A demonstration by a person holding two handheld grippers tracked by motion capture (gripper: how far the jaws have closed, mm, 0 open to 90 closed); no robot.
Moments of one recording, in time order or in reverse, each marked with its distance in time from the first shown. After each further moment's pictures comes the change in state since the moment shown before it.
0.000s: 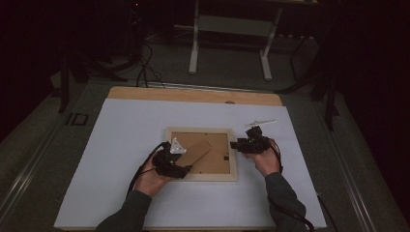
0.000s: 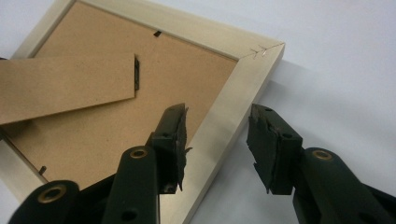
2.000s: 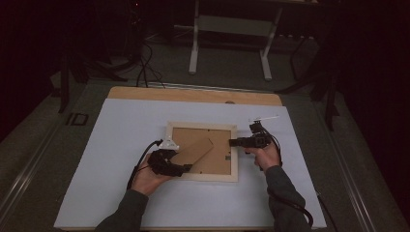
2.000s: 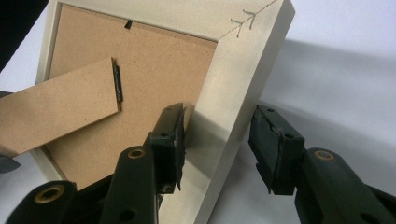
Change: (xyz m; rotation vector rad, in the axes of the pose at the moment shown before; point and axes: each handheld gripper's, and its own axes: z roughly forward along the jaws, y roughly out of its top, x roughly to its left) left arm 0.015 -0.006 -0.009 -0.089 -0.184 -0.120; right arm -0.026 0.006 0.011 0.036 0.164 0.184
